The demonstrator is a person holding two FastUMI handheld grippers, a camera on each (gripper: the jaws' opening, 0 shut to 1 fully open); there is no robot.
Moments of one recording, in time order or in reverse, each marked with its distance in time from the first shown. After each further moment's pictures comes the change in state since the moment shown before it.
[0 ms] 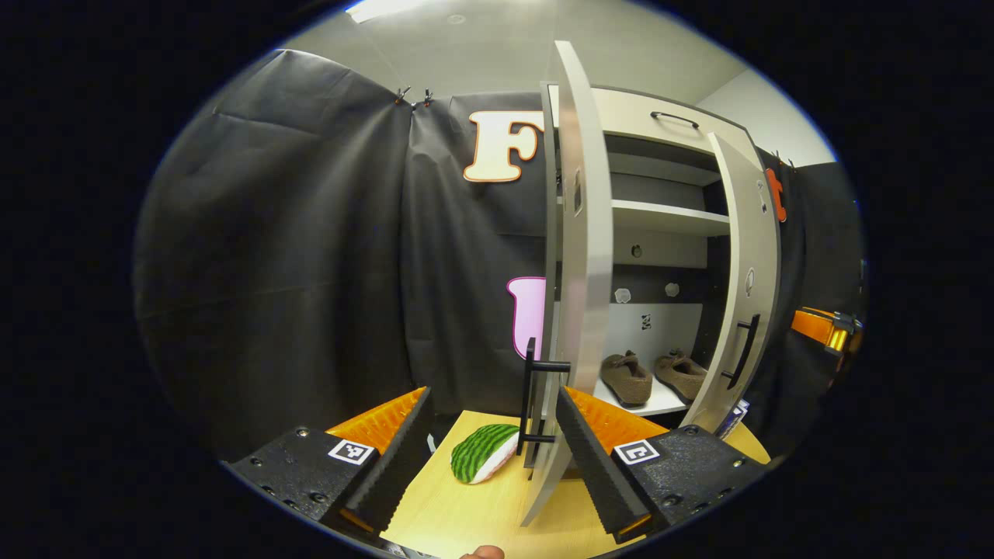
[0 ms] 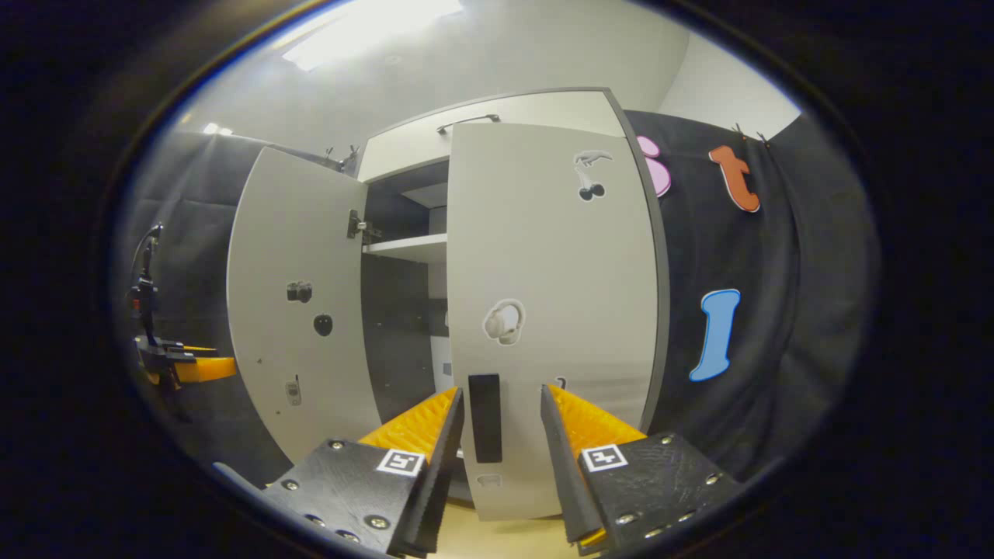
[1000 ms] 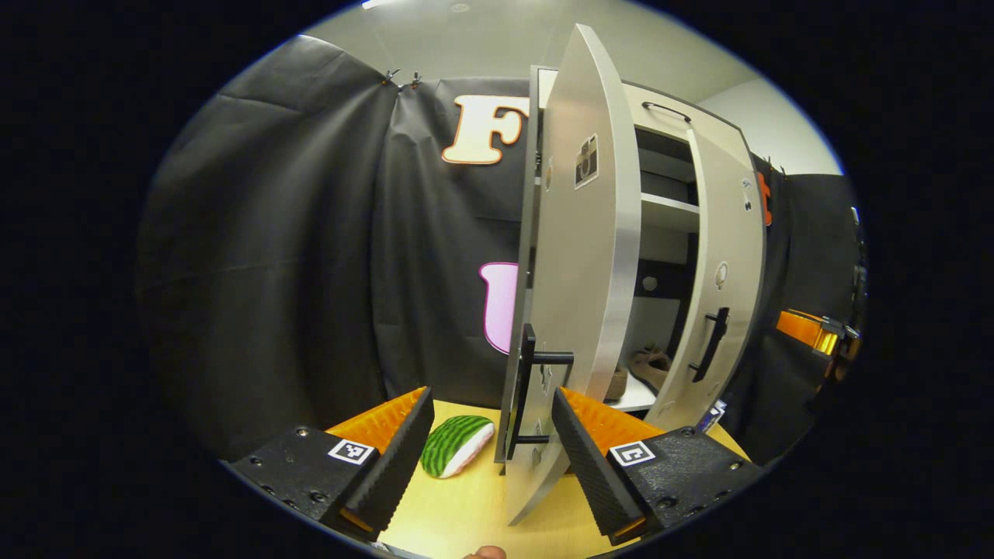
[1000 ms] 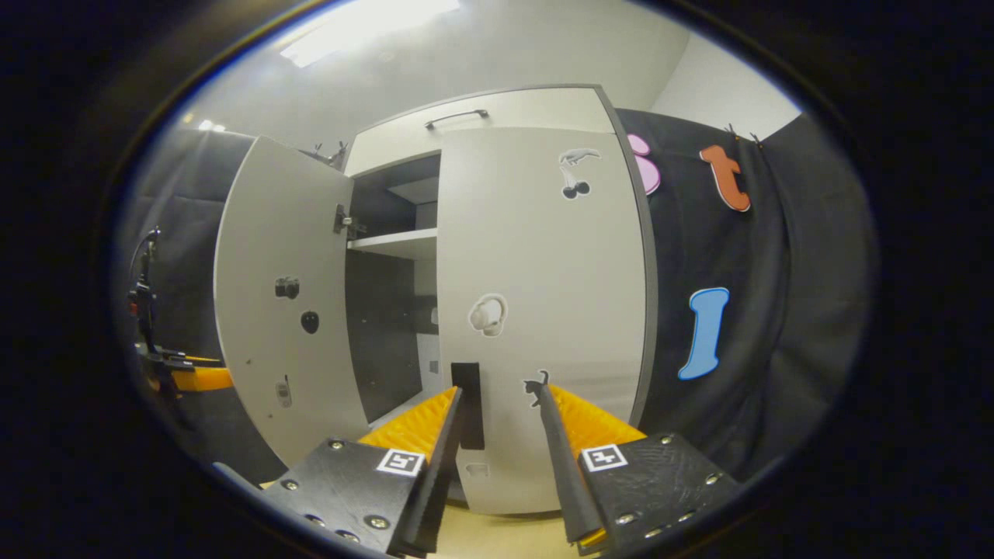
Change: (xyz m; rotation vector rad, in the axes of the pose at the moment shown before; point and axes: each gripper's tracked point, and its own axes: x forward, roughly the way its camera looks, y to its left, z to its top) left arm 0.010 -0.046 -0.013 -0.029 0.035 -0.122; right arm 0.005 -0.009 -0.005 -0.006 0.006 -0.035
